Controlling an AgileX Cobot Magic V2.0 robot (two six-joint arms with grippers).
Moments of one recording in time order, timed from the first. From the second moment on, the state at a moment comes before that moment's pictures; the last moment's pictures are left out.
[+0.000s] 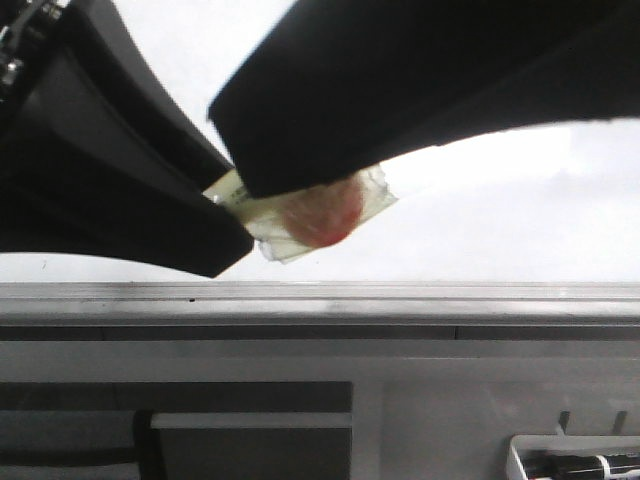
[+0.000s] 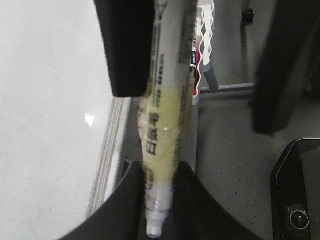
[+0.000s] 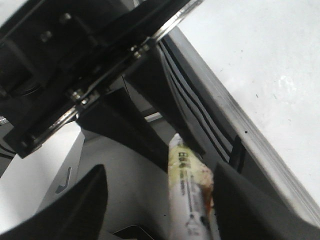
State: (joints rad) left arm -1.00 1.07 -0.67 -0.34 0.38 0.88; right arm 0.84 1.01 -0.64 1.01 0.37 -1.04
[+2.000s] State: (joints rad) left arm -0.63 0.37 -0.38 -0.54 0.27 0.54; right arm 0.51 1.13 -0.75 0.93 0.25 -1.04
